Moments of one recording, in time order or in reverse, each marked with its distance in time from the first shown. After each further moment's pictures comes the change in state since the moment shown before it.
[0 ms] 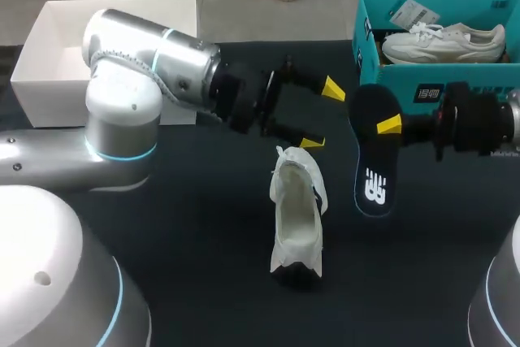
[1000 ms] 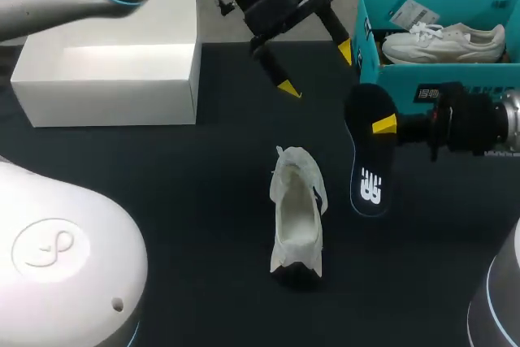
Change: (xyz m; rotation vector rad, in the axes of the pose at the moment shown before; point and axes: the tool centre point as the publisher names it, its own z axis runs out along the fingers) left arm -0.047 0.015 -0.033 0.009 0.646 -0.191; right arm 0.001 0.002 0.007 0.009 0.016 -0.009
